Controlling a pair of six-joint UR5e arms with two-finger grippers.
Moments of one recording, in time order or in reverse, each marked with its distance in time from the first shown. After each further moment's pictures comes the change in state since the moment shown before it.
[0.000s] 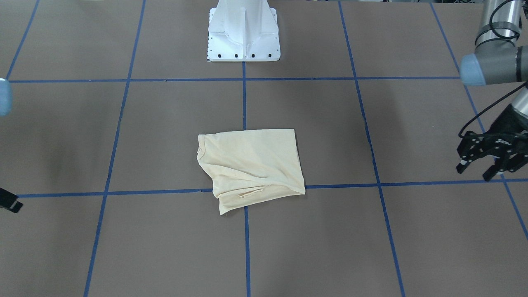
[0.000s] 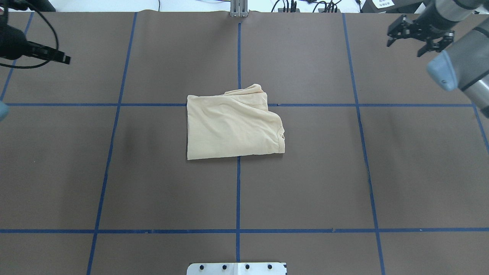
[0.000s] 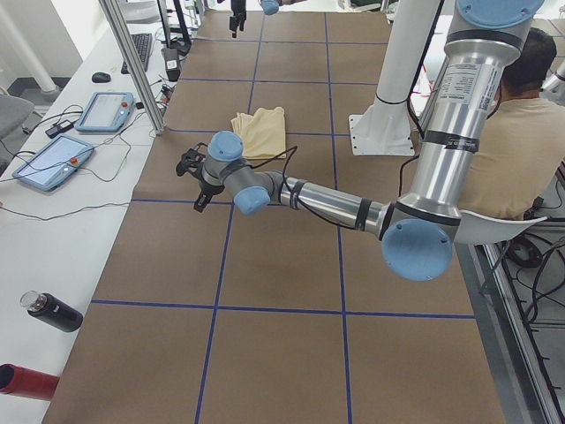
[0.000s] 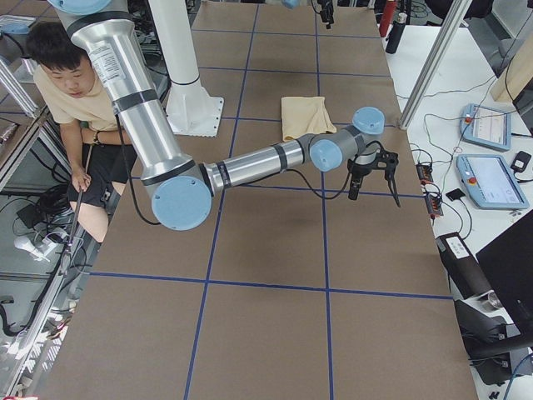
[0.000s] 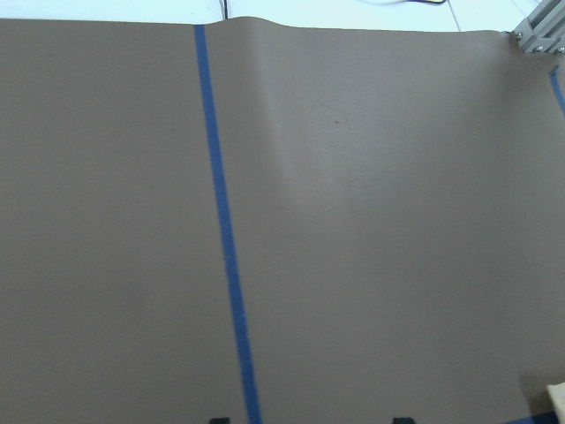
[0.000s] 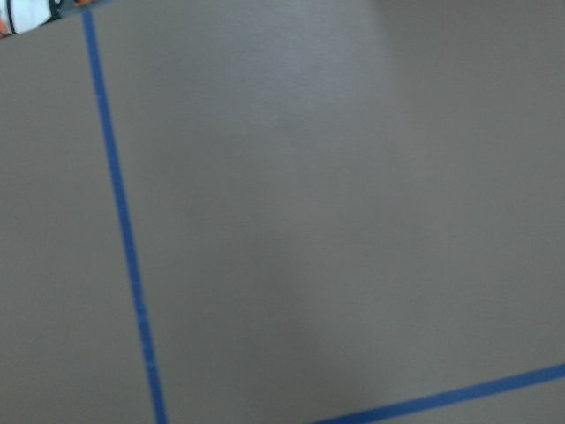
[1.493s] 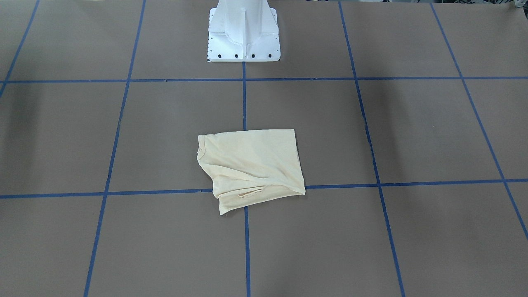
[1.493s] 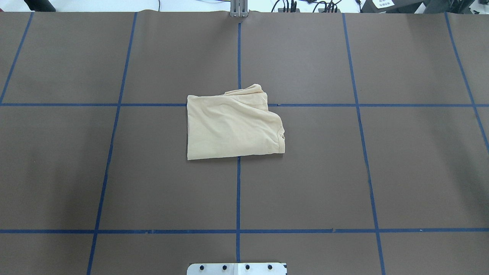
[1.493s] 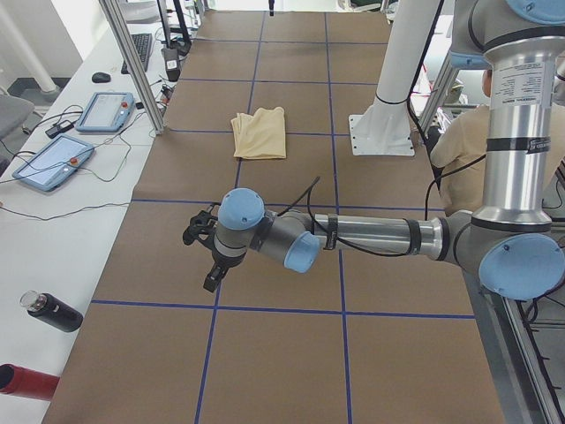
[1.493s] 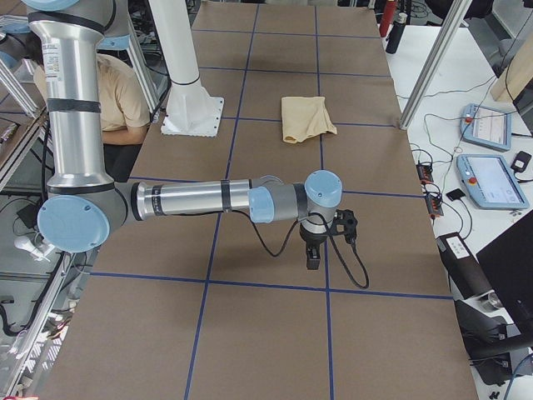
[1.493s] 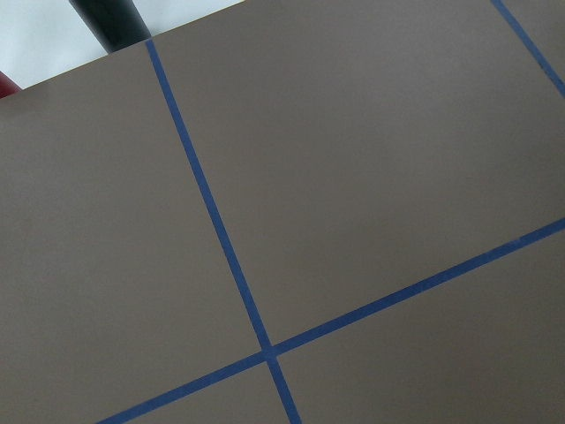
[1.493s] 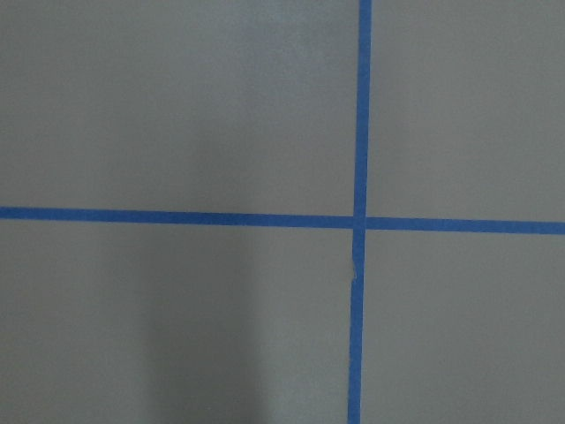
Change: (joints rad) left arm -0.299 0.221 -0.053 0.248 -0.163 0.451; right arm 0.171 -0.317 0.158 -0.184 0.024 -0.661
